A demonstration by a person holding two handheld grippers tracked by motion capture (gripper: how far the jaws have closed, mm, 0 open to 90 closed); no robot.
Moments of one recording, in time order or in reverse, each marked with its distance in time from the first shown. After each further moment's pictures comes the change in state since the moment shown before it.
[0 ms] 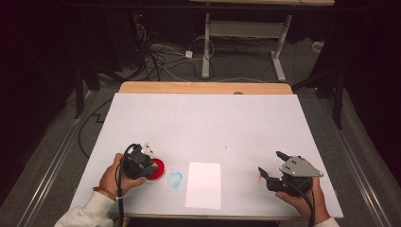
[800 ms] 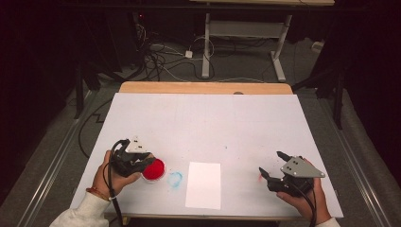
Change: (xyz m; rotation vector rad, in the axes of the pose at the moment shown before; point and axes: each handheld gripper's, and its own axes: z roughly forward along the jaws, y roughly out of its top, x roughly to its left) left arm 0.001 -0.005 -0.034 -0.200 0.060 -0.012; right arm 0.000 0.000 -0.002 -0.008 0.002 -0.001
